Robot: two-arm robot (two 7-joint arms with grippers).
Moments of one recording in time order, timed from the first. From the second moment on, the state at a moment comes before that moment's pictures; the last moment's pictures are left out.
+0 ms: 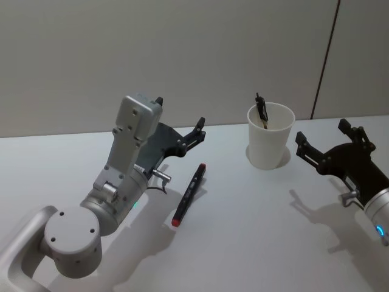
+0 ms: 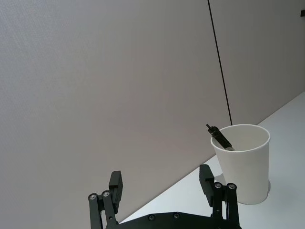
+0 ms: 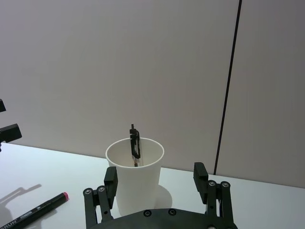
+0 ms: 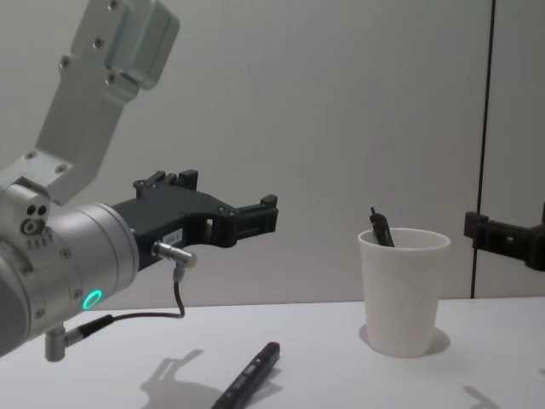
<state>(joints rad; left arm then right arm) -0.24 0.38 0.45 -1.63 -0.20 0.01 -0.01 -0.01 0.34 -0.23 -1.77 0.29 0.03 0.07</state>
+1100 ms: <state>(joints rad) -0.16 0.48 0.42 -1.76 -0.33 0.21 -0.09 -0.01 0.34 -0.23 -1.77 0.29 0.03 0.07</state>
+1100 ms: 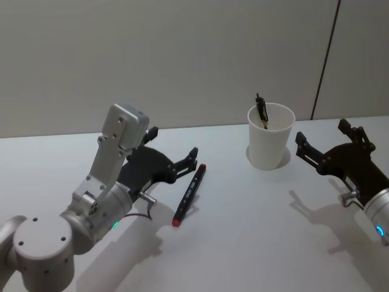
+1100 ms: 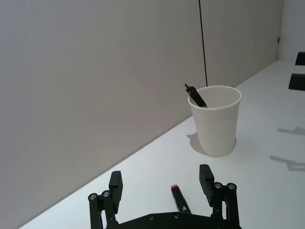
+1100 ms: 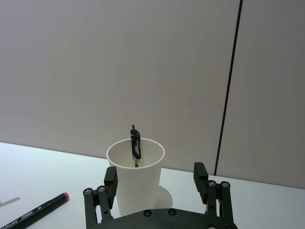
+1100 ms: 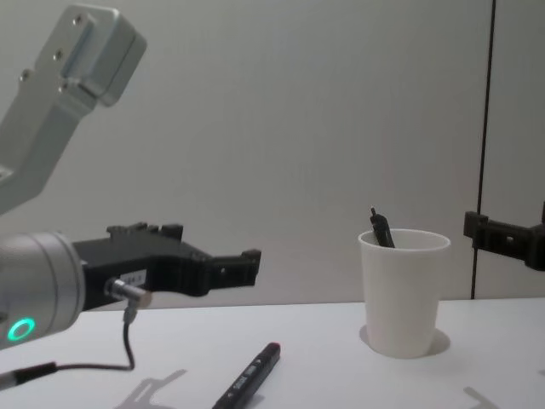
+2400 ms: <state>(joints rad) -0.12 0.45 0.44 -1.87 -0.44 0.62 -0.07 -0.01 0.34 -0.23 -1.77 0.29 0.03 0.07</state>
